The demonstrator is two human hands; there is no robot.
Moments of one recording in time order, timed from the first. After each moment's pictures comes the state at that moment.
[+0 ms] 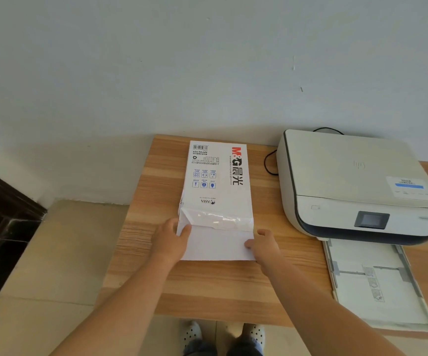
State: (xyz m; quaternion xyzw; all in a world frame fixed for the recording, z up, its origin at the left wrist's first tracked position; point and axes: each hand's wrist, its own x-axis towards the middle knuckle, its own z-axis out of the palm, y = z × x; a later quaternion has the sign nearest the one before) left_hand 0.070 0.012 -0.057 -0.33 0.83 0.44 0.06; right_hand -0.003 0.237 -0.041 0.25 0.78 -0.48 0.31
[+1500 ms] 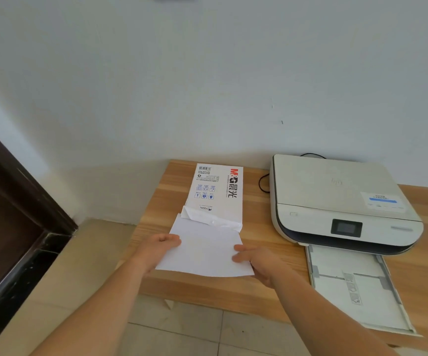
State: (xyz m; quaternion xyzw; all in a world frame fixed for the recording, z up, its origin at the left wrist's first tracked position) left_hand 0.165 0.054 0.047 -0.36 0.68 0.63 0.05; right_hand 0.062 0.306 0.036 0.09 0.65 -0.60 0.45
